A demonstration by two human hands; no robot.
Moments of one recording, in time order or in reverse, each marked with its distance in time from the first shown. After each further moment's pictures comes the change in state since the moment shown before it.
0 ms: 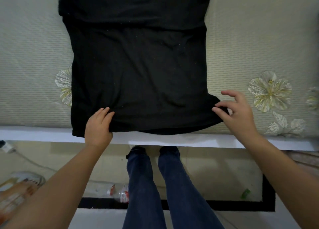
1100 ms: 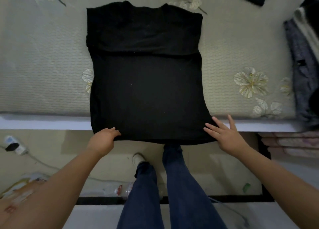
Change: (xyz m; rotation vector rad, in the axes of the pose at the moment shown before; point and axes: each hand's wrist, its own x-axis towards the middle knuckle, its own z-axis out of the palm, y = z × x) left_hand -0.091 -0.028 -0.047 0.093 -0.392 0.076; right_hand -0.128 -0.015 -0.022 -0.793 -0.383 -0.469
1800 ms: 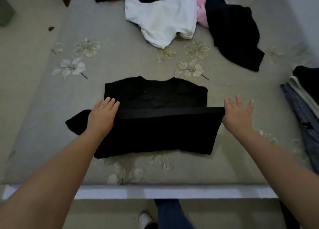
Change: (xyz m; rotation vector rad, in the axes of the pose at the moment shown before) left_hand 0.150 -0.018 -0.236 0.395 0.504 0.032; right_hand 0.226 0.119 -0.110 0.066 -0.075 0.713
